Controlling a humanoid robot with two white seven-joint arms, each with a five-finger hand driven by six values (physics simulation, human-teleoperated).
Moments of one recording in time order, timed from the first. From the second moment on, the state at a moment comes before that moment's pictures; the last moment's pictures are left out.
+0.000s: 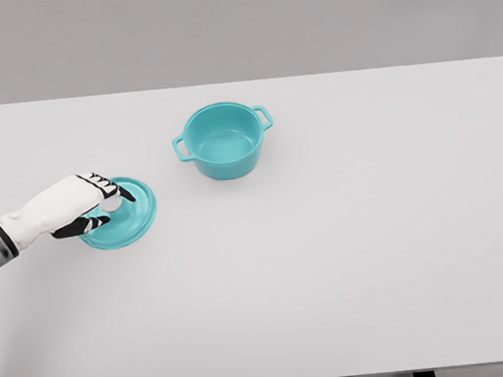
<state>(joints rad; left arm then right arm) -0.29 0.72 -0.37 -1.34 -0.58 -0.61 -0.22 0.01 0.00 -0.30 0.05 0.25 -0.01 0.09</state>
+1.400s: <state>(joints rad) -0.32 0.71 -0.36 -1.33 -0.57 -0.61 -0.22 0.01 0.00 -0.30 0.05 0.25 -0.01 0.09</state>
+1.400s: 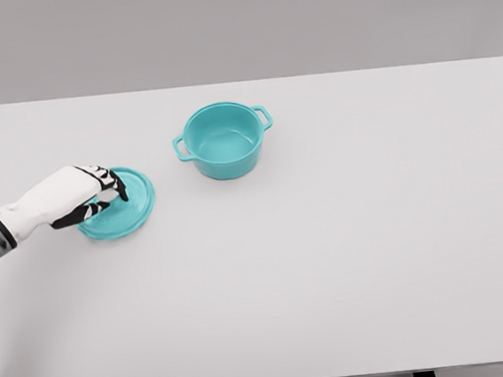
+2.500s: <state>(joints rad) -0.45 0.72 -0.35 -1.34 -0.57 -0.61 -0.22 0.01 0.00 -0.30 0.05 0.25 -0.01 0.09</state>
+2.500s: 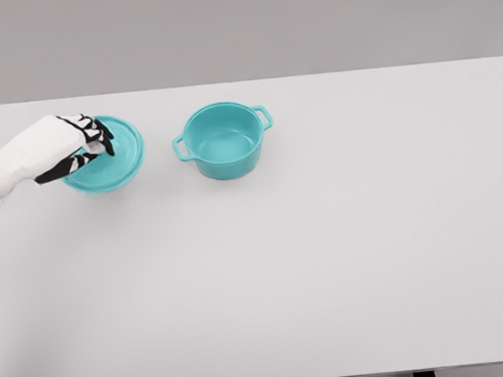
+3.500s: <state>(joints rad) -0.57 0.50 -0.39 -1.34 -0.63 -0.61 -0.22 0.01 0.00 -0.30 0.05 0.25 -0.01 0.09</state>
